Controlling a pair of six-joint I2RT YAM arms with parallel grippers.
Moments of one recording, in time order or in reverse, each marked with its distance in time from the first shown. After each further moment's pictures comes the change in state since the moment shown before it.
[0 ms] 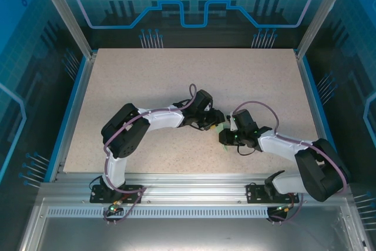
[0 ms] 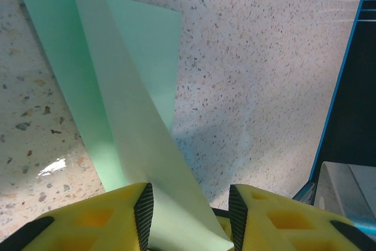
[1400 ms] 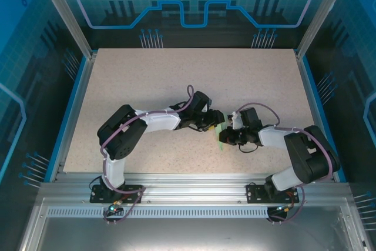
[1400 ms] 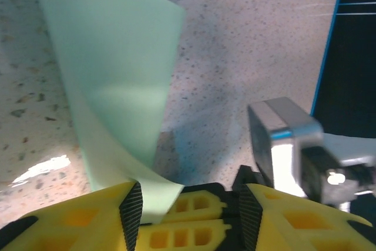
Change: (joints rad) left arm 0.005 -0.042 -0.083 0.112 0.034 -0.003; right arm -0.160 0.168 -0.019 0.164 -0.366 -0.010
